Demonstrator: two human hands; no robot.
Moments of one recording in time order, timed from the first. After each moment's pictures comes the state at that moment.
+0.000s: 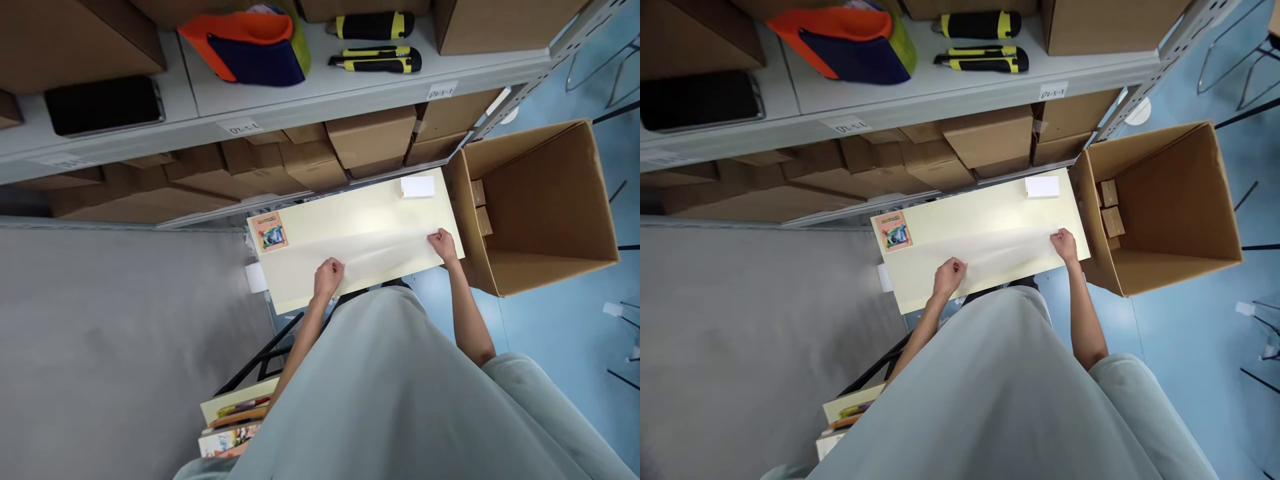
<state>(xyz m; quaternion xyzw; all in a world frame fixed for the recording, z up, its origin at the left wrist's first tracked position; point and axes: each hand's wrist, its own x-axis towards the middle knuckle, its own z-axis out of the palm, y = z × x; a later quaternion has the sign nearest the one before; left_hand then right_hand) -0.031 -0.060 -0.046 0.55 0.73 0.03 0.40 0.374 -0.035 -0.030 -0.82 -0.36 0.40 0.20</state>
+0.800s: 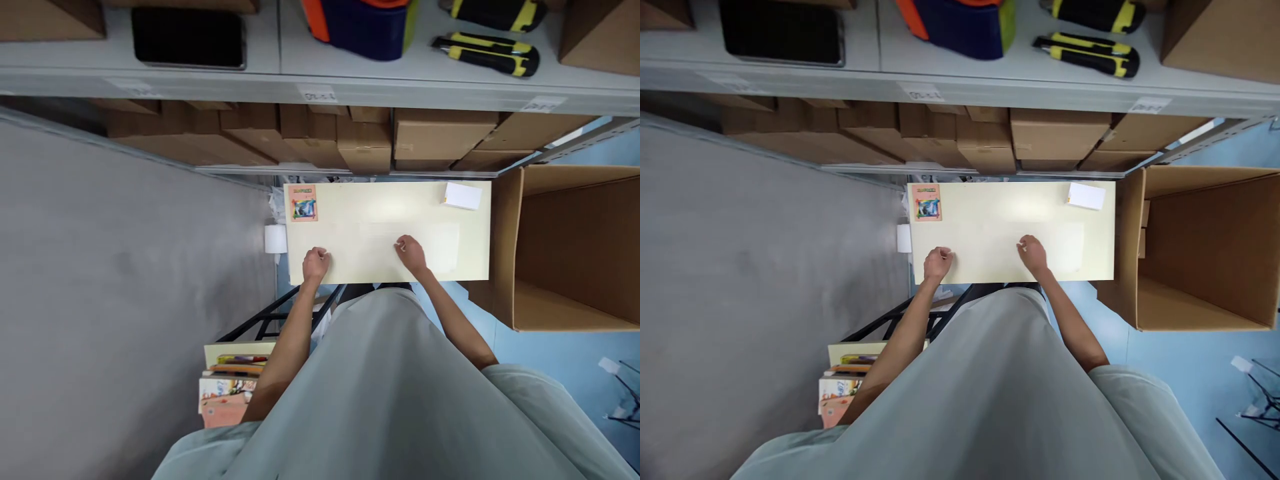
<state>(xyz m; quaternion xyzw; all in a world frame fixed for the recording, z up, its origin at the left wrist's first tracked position) -0.139 -0.080 -0.105 0.42 0.85 0.02 0.33 0.204 -0.016 -0.071 -0.65 -0.62 0.43 0.04</state>
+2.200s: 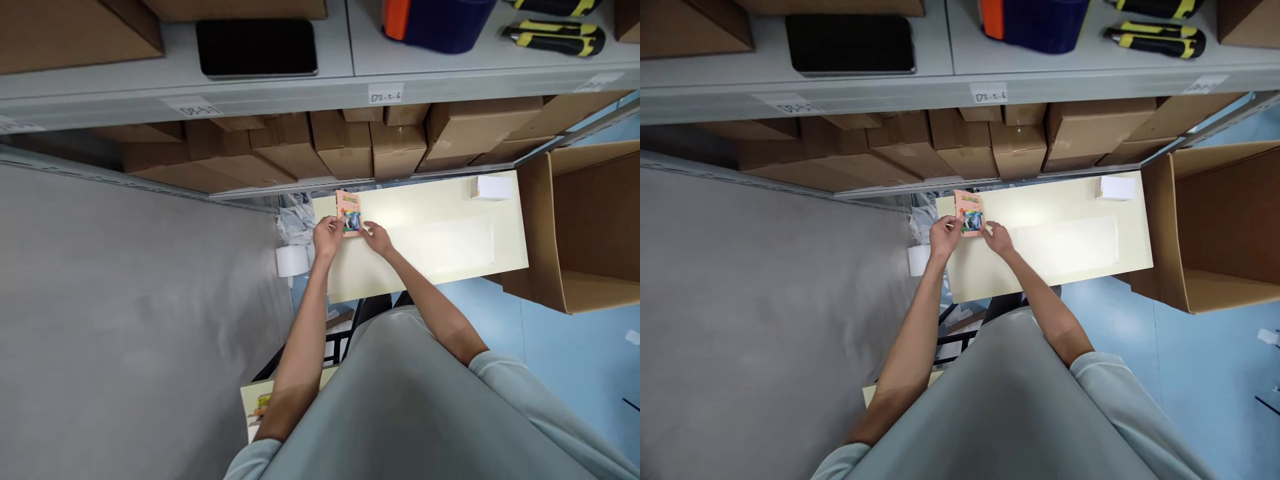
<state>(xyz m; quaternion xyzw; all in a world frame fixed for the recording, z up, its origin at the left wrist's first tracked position) -0.235 0.034 -0.070 0.46 0.76 0.27 0.39 -0.054 0.031 -0.113 -0.64 -0.54 0.53 0.14</state>
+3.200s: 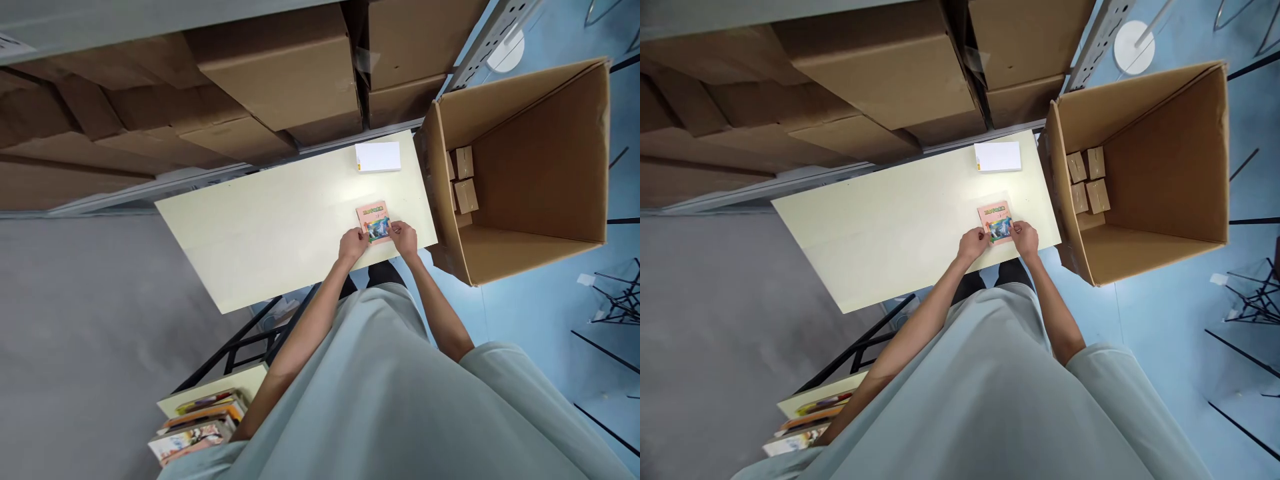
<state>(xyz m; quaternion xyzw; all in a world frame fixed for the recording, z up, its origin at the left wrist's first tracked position) 0.193 -0.023 -0.108 0.57 0.67 -0.08 0.47 0.382 -0.058 -0.109 -0.80 -0.42 0.42 0.10</state>
